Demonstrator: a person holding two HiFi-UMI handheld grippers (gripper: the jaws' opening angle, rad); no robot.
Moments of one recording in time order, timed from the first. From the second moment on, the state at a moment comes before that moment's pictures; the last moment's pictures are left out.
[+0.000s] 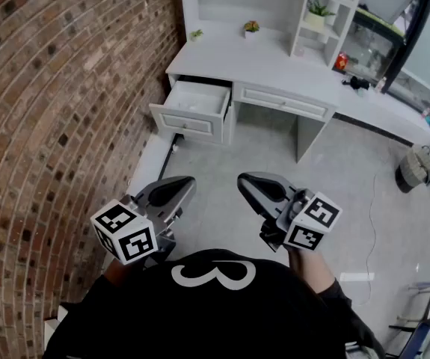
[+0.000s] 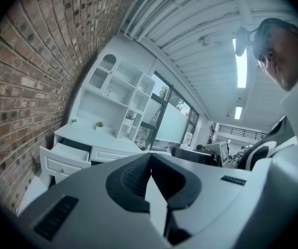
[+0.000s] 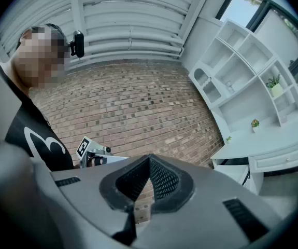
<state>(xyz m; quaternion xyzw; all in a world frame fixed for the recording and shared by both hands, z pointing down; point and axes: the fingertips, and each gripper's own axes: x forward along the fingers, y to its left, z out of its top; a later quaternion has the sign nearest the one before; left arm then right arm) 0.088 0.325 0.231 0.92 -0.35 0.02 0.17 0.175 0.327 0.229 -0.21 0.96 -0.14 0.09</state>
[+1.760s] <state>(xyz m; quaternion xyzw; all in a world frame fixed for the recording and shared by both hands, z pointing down) 0.095 0.255 0.275 0.91 -0.36 0.03 0.19 0.214 0.233 0.278 -0.29 0.93 -0.18 0.10</state>
